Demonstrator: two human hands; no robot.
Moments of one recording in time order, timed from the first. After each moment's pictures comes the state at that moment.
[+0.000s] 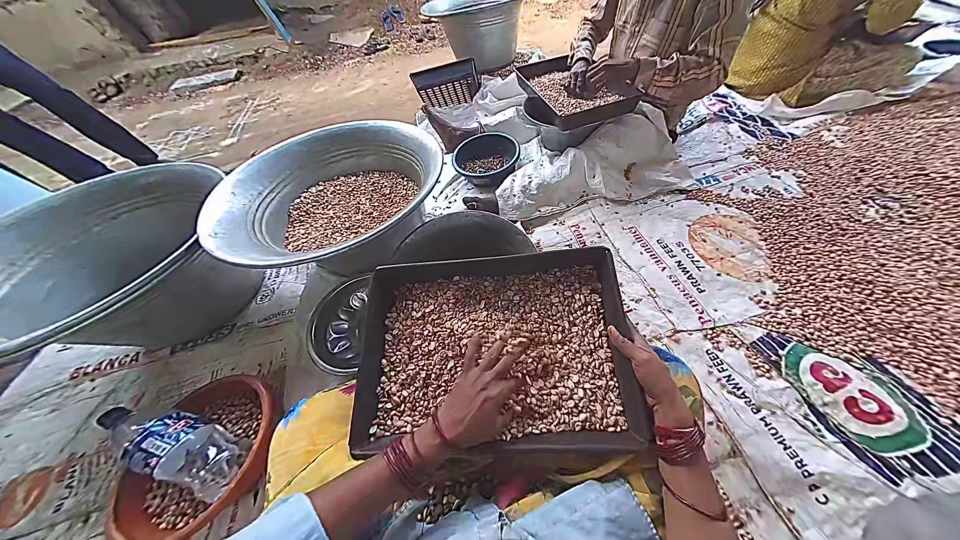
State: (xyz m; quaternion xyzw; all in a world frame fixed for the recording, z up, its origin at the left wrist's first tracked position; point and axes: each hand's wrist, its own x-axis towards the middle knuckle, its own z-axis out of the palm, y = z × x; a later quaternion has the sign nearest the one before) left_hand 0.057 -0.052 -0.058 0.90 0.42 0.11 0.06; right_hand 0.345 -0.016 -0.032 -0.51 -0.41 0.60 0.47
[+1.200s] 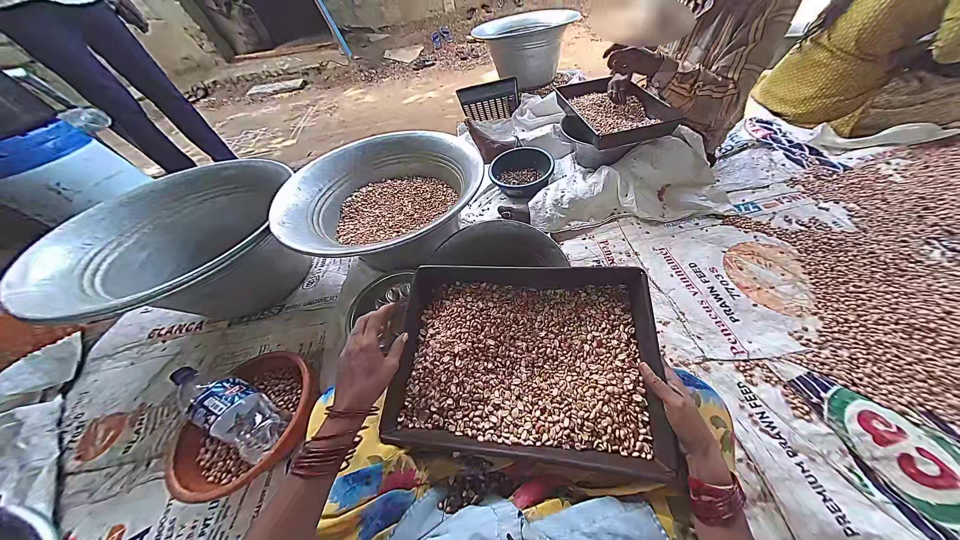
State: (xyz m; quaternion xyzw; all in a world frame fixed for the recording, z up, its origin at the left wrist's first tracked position) left_hand -0.106 -0.062 -0.013 0.61 0.74 0.28 0.04; right_hand 0.349 -0.039 -0.043 -0.54 -0.46 0.54 0.45
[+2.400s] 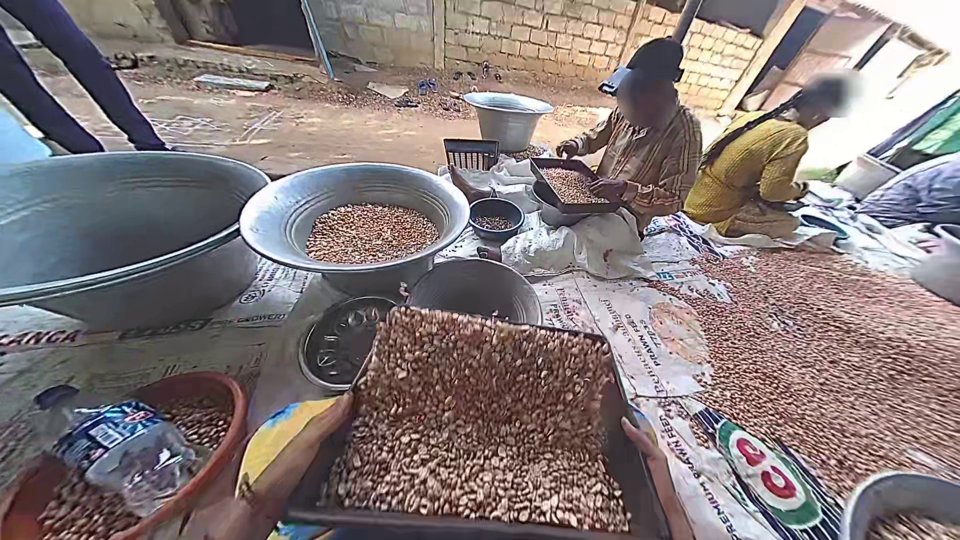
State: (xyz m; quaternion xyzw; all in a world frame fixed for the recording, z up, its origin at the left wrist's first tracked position) left_hand -0.097 -0.152 0.018 0.32 0.63 0.48 0.52; right_hand 0.350 -0.104 -0.006 -0.49 -0.28 0.58 0.59
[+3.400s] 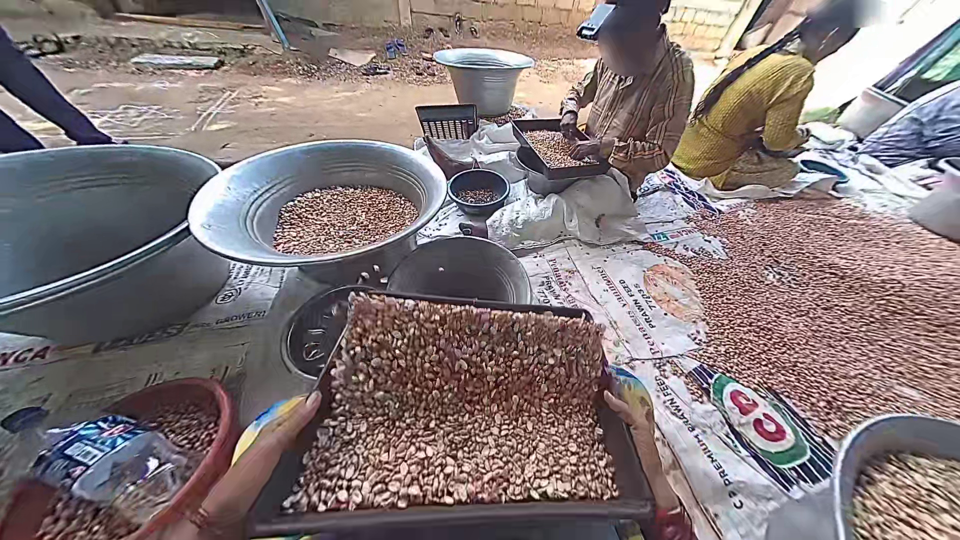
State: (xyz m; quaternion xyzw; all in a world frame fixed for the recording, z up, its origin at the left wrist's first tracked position) left_hand -0.108 -0.156 0.020 0.34 0.65 0.49 0.48; right_hand 0.343 -0.106 -0.013 -0.49 -0.24 0.61 0.58
